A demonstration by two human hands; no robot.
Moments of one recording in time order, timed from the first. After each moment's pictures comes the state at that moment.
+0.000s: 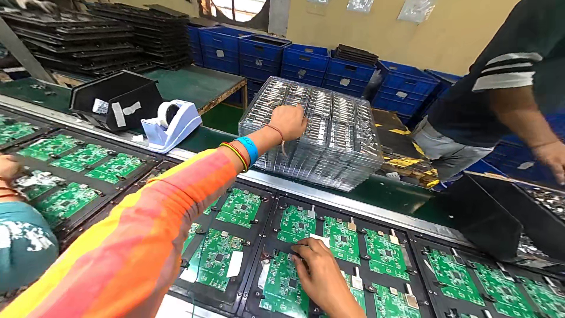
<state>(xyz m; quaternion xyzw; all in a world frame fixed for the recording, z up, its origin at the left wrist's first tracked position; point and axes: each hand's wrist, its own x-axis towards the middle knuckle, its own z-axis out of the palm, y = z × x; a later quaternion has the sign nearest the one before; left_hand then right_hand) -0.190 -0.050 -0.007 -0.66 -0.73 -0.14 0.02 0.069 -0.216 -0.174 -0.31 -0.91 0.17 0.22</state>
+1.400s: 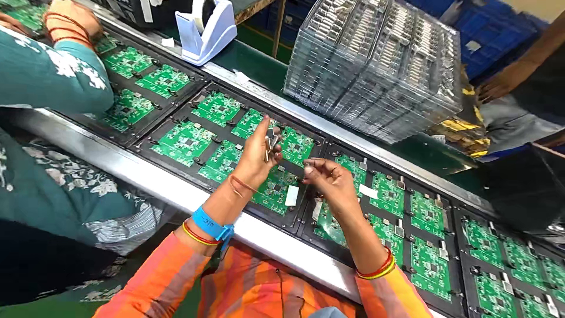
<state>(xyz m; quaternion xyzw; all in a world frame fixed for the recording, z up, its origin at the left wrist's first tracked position) -0.151 -0.319 -0.108 -0.07 -0.50 -0.71 -0.48 0.009 -0.235 -0.146 -0.30 -0.70 0.58 0.29</state>
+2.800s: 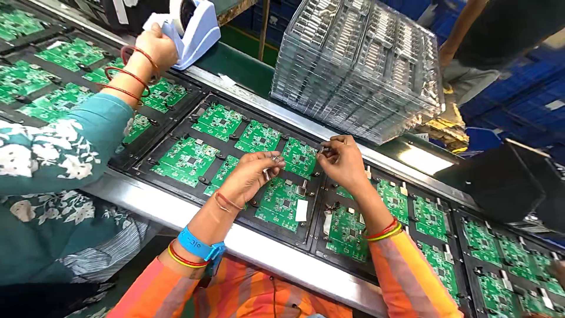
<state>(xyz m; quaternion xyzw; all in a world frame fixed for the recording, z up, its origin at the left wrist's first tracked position) -0.164 -0.309 -0.148 -0.14 -0.51 -0.66 -0.54 0.010 -0.148 -0.138 -0.32 -0.90 0.20 0.22</state>
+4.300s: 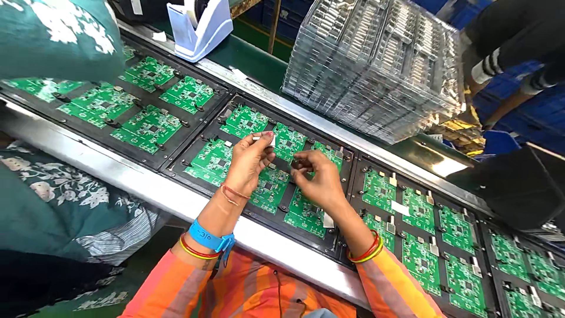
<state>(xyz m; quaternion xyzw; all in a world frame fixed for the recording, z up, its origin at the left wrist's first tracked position) -0.169 -0.315 -0.143 -0.07 -0.52 -0.74 -0.41 -0.020 -0.217 -0.161 -0.23 -0.87 0.35 0.25</state>
